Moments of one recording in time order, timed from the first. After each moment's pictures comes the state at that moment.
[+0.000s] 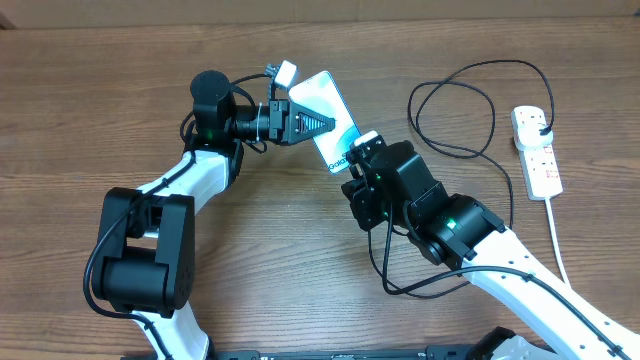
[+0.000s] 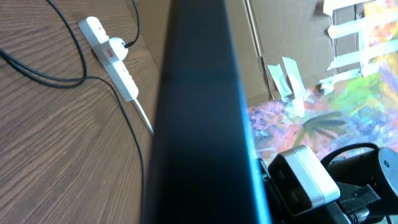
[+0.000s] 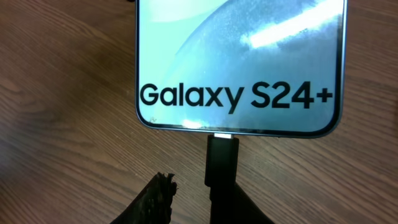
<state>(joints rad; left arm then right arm) -0.17 1.92 1.07 0.82 1.46 -1.16 0.66 1.29 0.99 -0.52 -0.05 0.16</state>
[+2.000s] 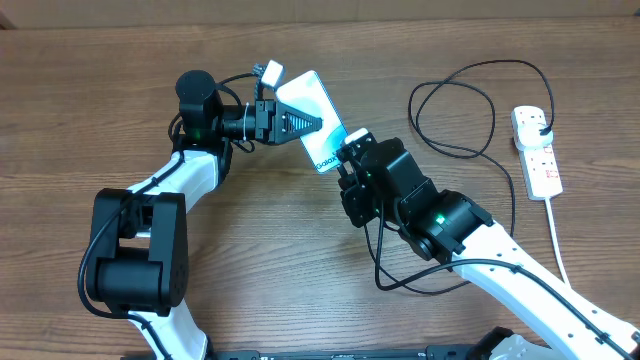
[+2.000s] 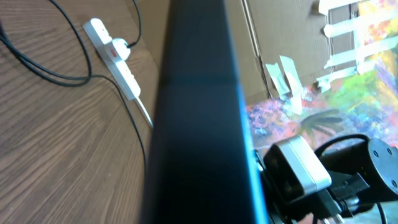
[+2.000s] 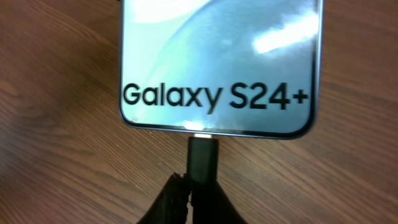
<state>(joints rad) -0.11 1.92 1.07 0.82 1.51 -1.15 0.68 1.34 1.01 -0.48 -0.03 0.15</state>
